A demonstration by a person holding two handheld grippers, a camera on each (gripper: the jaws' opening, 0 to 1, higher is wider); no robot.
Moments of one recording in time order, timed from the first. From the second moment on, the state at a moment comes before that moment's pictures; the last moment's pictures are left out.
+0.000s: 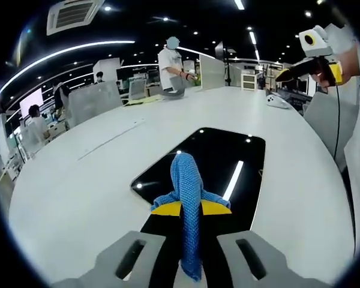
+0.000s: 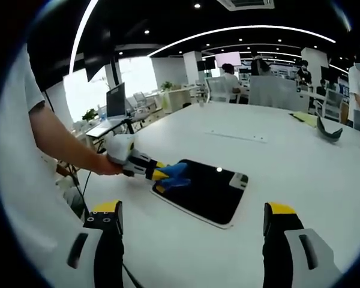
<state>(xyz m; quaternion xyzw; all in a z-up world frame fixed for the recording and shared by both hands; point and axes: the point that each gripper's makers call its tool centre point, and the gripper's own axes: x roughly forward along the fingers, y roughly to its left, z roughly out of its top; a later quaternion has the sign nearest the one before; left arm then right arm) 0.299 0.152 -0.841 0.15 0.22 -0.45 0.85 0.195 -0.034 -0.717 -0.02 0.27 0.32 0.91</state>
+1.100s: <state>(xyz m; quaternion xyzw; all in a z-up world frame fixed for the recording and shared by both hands) 0.295 0.164 -0.841 0.14 0.23 -0.45 0.85 0.192 -0.028 -0.726 -0.01 0.28 0.33 0.90</state>
